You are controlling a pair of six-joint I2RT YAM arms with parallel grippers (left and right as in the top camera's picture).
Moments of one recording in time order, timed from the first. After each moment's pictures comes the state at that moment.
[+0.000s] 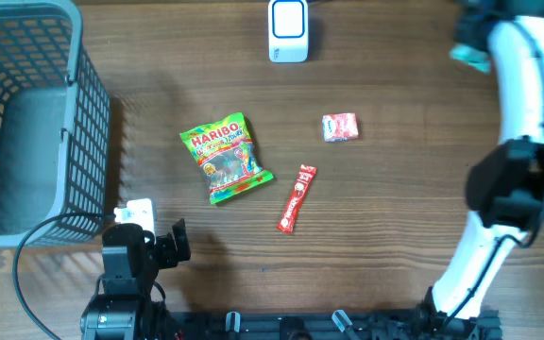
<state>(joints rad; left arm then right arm) 0.01 0.36 0.25 -0.71 -0.06 -0.11 -0.19 2.20 2.19 -1.06 0.30 0.25</state>
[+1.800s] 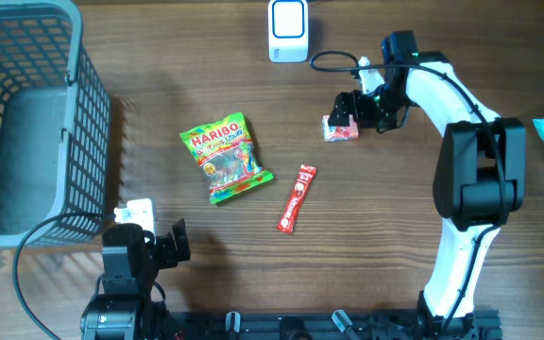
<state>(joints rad) 0.01 0.36 0.25 -0.71 -0.06 -0.11 0.09 2.20 1.63 -0.90 -0.45 -0.04</state>
